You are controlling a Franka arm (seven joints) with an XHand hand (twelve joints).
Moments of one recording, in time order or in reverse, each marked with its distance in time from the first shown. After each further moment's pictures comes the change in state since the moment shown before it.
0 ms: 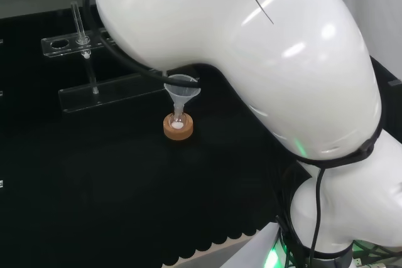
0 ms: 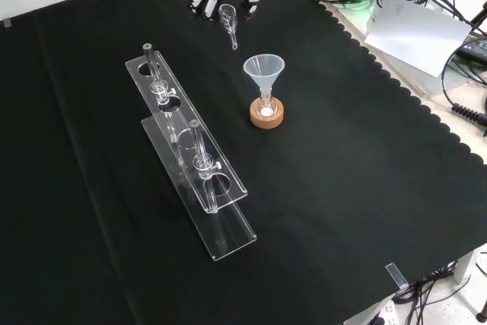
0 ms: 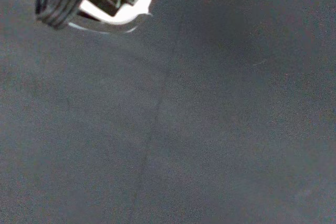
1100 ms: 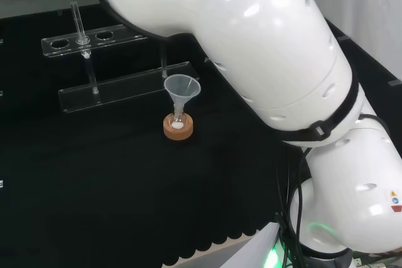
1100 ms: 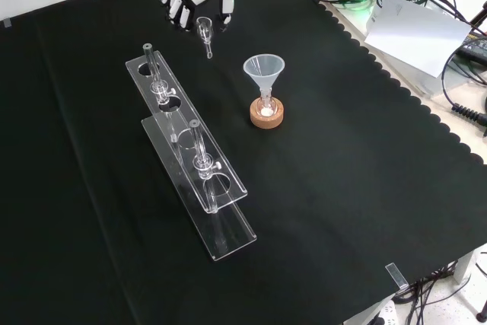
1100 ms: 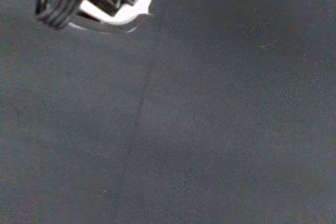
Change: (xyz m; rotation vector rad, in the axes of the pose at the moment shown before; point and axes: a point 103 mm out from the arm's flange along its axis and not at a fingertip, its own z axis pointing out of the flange) arm -0.031 0.059 0.051 0.016 0.103 -0.003
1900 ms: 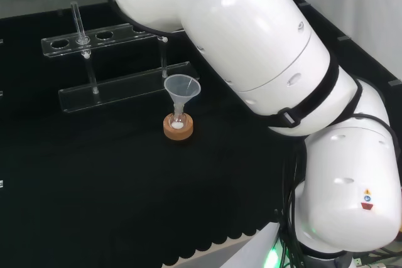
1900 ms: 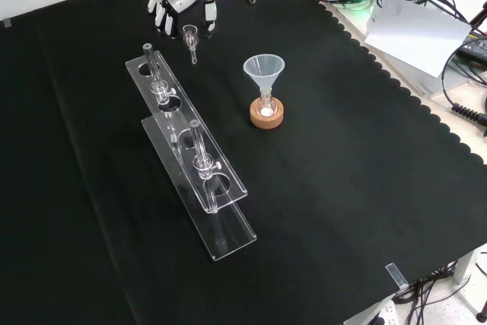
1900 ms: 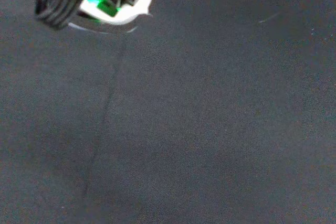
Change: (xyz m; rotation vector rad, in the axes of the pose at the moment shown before) arm -0.027 0.040 0.038 0.036 0.067 -0.006
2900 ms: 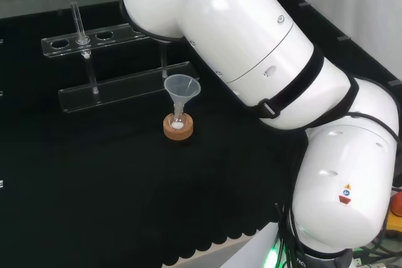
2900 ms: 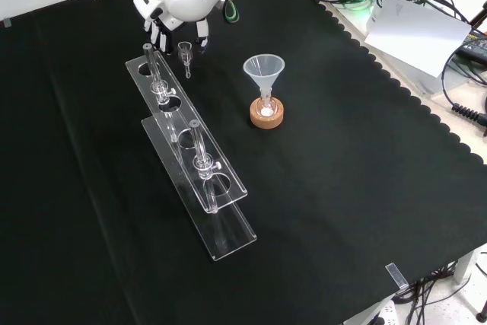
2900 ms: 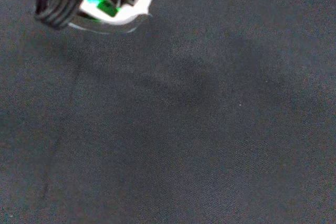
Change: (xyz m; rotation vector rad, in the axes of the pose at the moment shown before) arm -0.008 0.040 0.054 0.035 0.056 -0.014
